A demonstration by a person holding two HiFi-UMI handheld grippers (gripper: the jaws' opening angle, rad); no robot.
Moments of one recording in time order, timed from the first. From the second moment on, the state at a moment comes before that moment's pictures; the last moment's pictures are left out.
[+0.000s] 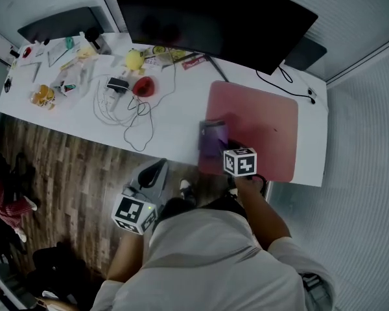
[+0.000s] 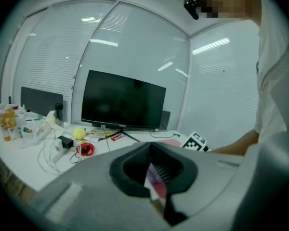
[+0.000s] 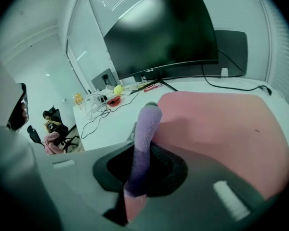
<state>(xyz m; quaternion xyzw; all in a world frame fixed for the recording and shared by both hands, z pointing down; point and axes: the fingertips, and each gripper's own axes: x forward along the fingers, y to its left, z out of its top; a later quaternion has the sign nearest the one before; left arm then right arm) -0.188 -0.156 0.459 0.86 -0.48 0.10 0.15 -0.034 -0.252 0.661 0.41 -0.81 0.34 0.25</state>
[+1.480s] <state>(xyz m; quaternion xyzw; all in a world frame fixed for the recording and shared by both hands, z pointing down) 0.128 -0.123 0.452 0.92 -0.36 0.10 0.14 0.402 -0.171 0.630 0.61 -0.69 0.32 0.21</state>
